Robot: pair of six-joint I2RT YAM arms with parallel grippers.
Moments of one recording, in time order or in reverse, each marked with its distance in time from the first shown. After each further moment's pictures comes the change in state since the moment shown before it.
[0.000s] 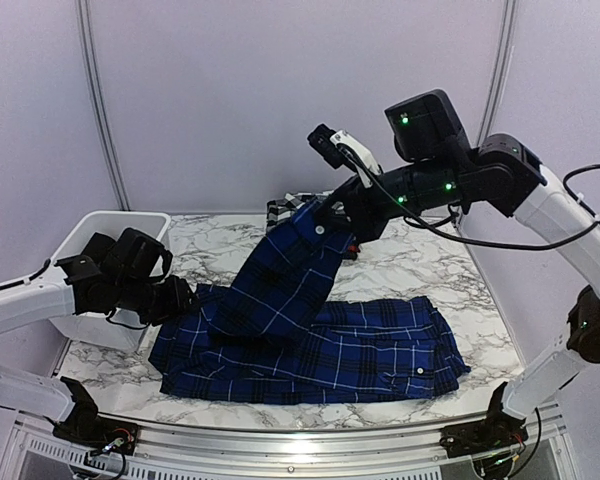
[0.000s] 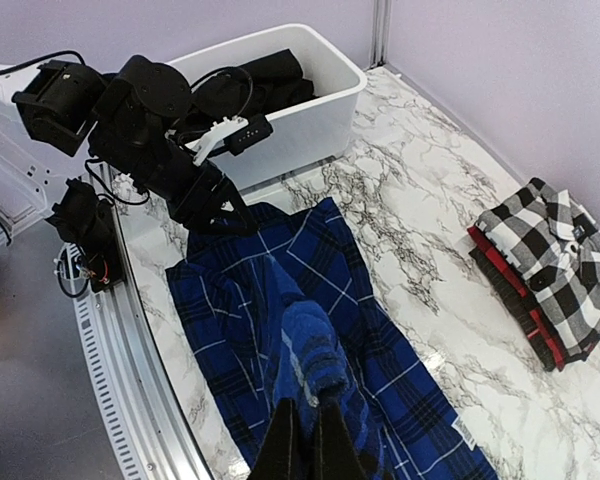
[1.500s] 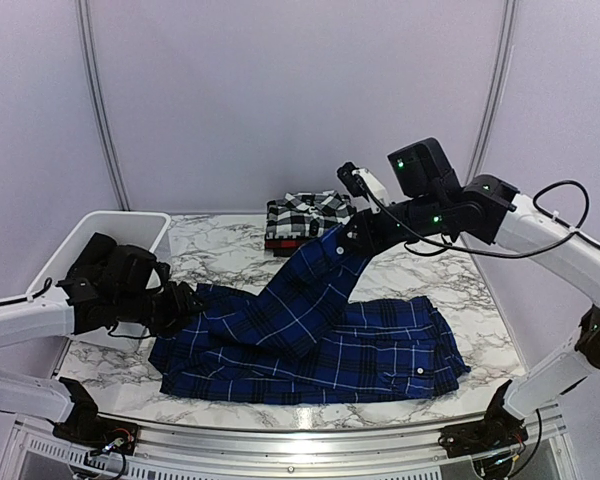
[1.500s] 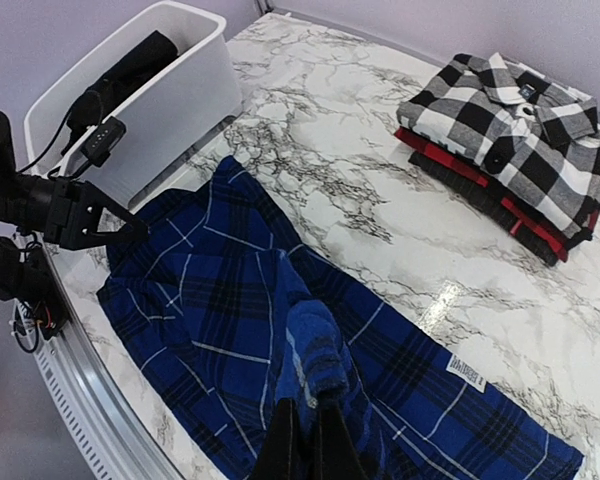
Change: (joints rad) left arm 0.029 -0.041 -0.176 0.259 0.149 -0.196; right arm -0.179 -0.060 -0.356 0.220 0.010 0.194
